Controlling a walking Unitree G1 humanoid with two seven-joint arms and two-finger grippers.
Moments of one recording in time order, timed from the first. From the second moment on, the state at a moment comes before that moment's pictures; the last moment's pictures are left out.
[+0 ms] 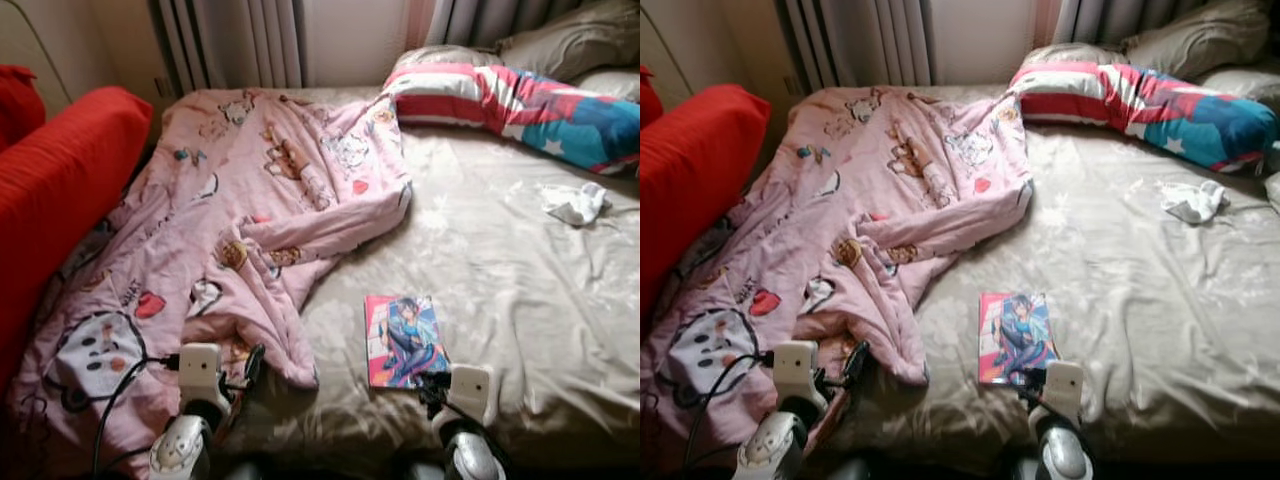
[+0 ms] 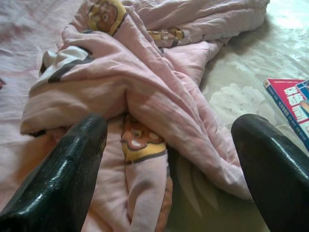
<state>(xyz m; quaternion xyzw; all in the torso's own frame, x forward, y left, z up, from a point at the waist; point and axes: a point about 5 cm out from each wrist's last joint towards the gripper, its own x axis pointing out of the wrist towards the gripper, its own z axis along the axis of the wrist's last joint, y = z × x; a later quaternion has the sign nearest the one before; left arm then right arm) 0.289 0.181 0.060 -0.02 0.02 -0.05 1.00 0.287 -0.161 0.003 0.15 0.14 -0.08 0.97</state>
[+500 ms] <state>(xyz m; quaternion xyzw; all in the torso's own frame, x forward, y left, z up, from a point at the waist) 0.283 0.187 0.062 -0.02 0.02 -0.05 1.00 0.289 -0.176 -0.002 0.31 0.15 -0.15 0.93</state>
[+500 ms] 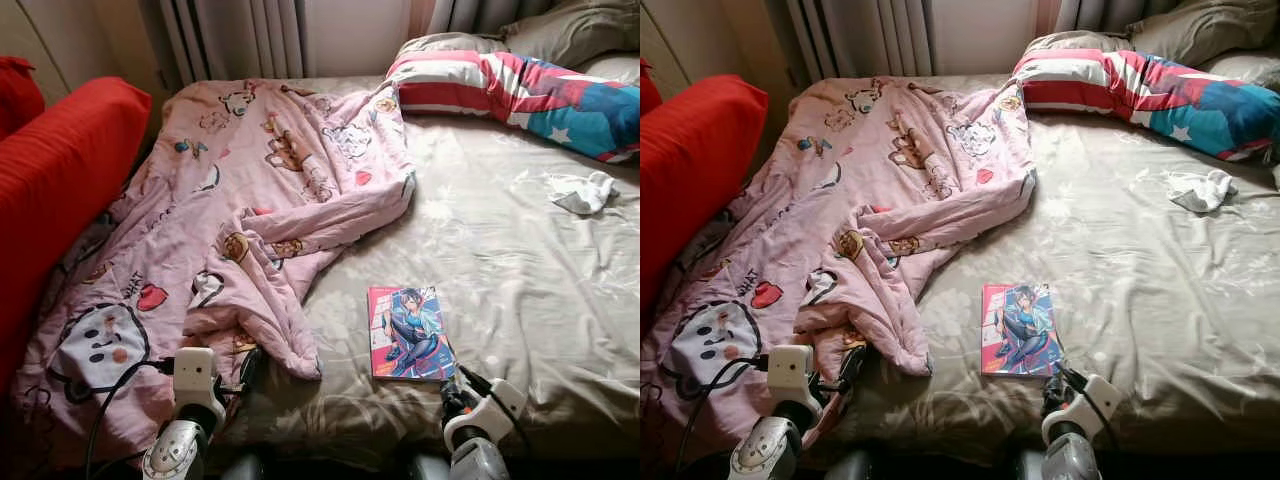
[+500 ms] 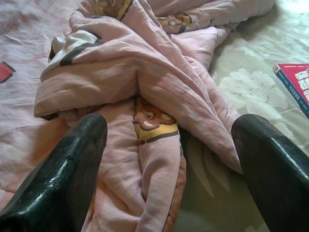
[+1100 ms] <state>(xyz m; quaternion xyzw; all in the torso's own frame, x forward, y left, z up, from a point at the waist) 0.272 0.197 0.067 0.00 0.03 -0.05 1.00 0.298 -0.179 0.006 0.35 0.13 -0.15 0.92</state>
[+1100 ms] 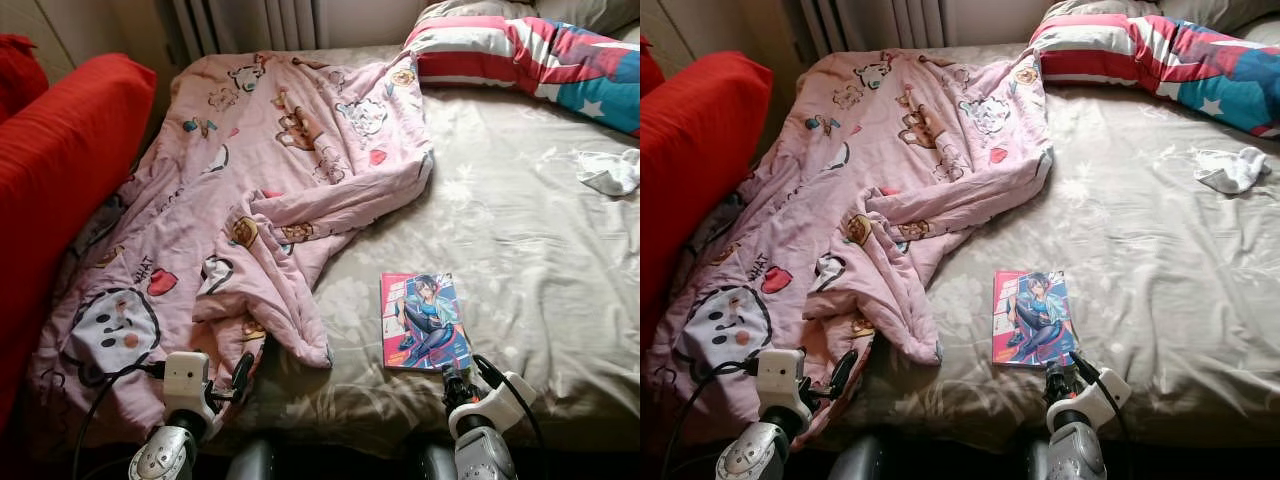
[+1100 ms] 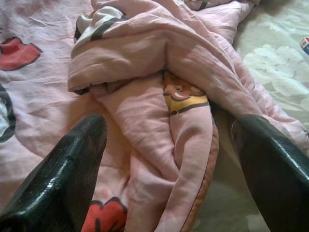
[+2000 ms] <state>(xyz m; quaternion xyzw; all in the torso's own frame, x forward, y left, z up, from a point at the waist) 0.255 0.202 0.067 0.01 0.05 -0.05 1.00 0.316 -0.187 0.028 0.38 0.07 -0.12 0.91</state>
